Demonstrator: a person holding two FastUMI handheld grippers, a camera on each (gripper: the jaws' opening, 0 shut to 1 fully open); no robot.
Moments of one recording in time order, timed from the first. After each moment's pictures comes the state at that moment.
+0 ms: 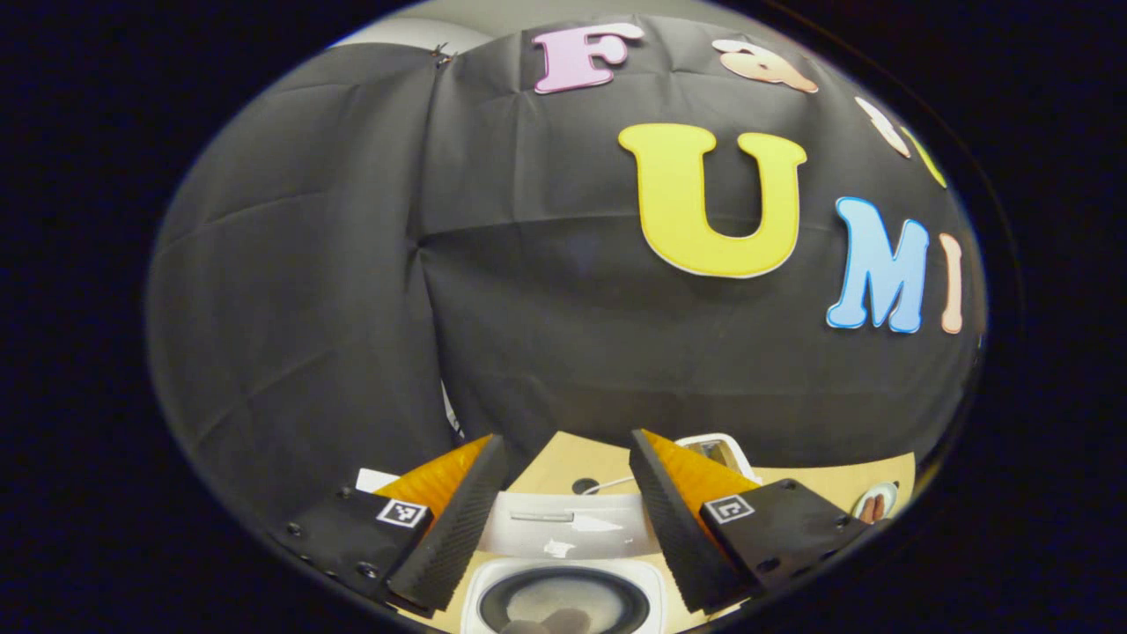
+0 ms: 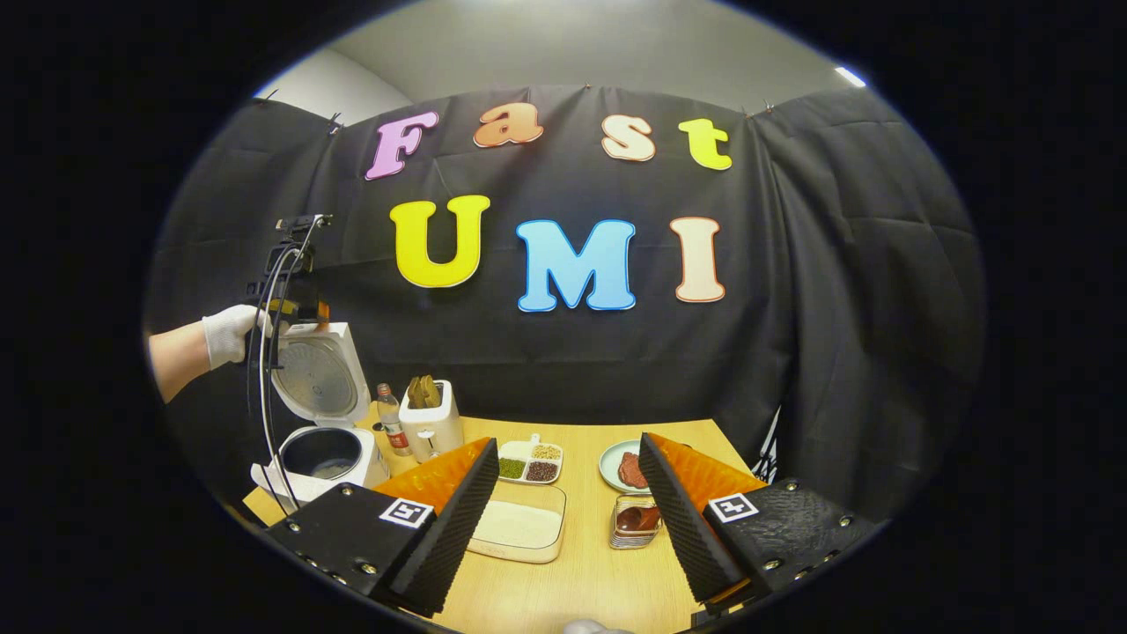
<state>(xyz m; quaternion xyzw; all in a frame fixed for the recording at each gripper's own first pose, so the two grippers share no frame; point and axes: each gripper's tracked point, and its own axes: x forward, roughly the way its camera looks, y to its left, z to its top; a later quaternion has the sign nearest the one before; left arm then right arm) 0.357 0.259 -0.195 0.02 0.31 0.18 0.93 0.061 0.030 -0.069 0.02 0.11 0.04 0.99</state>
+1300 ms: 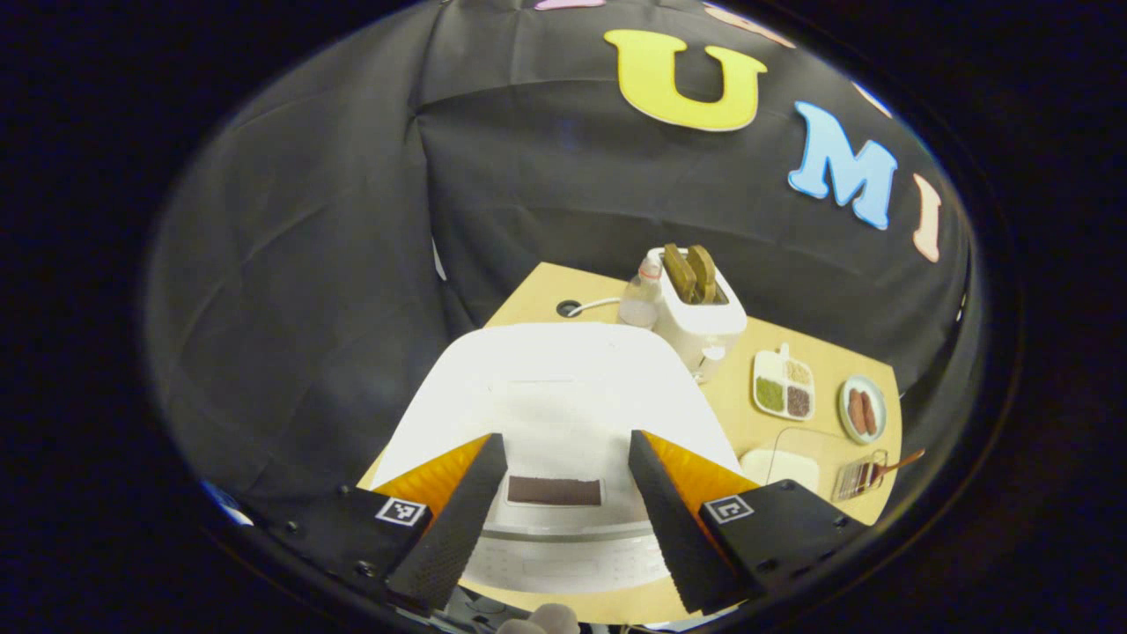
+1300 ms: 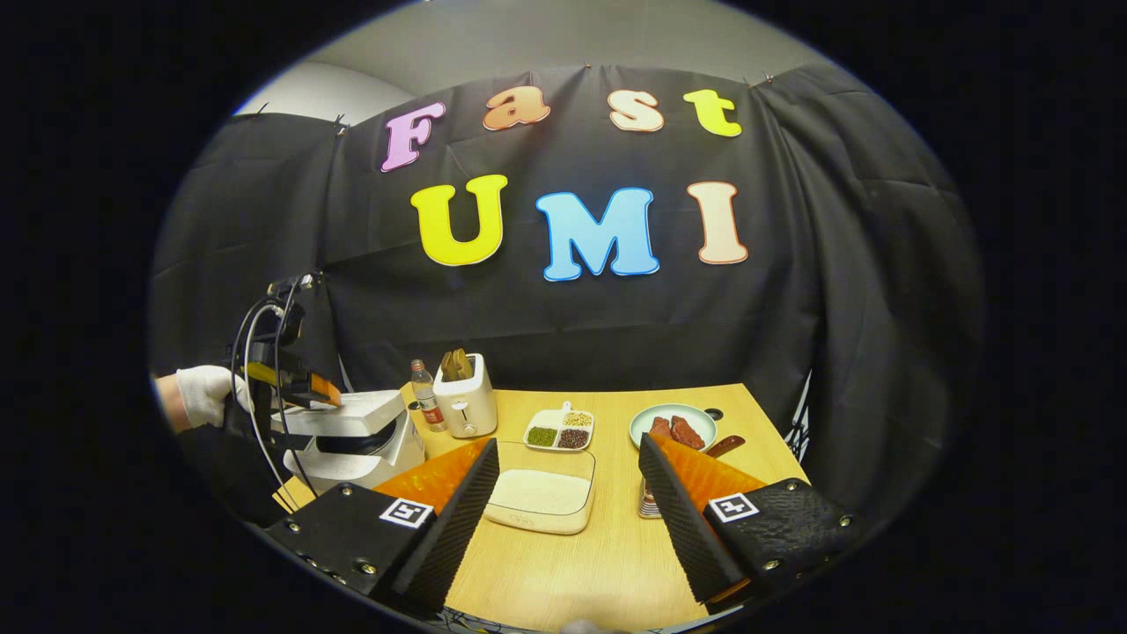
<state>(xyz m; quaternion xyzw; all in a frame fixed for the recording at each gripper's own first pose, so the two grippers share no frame) 0.126 0.194 -0.310 -0.03 0.50 0.15 0.85 0.029 0.042 -0.100 0.05 0.16 0.10 0.98</state>
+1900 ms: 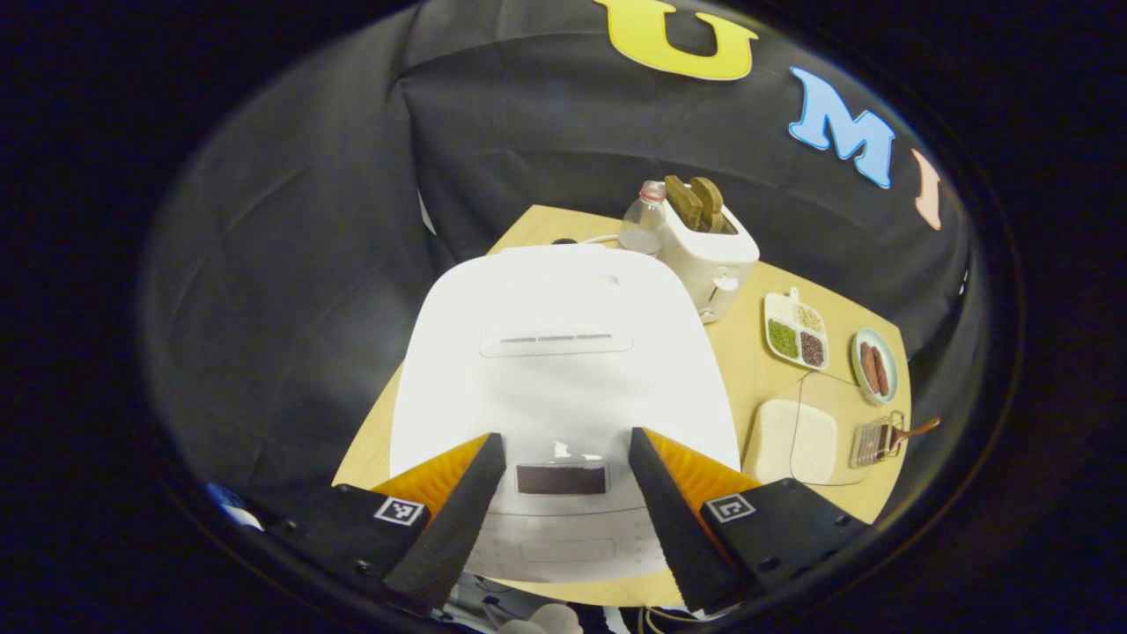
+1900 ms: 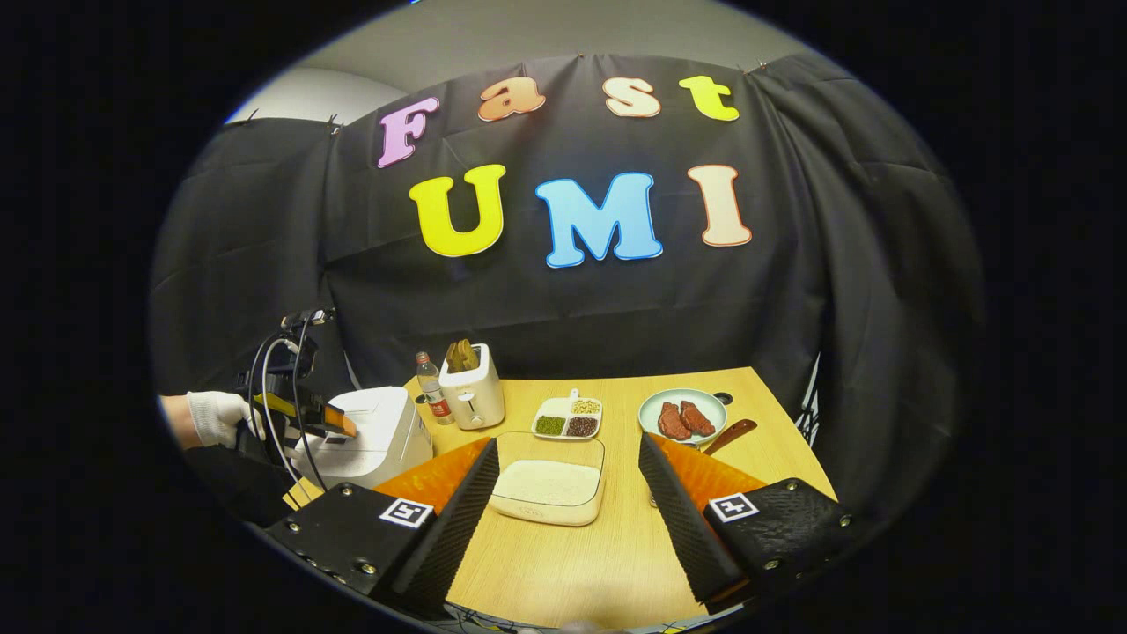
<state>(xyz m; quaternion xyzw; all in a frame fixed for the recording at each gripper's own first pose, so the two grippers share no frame) 0.089 0.190 -0.353 -0.04 0.57 0.13 0.81 0.029 0.045 -0.113 0.07 0.18 0.10 0.98</state>
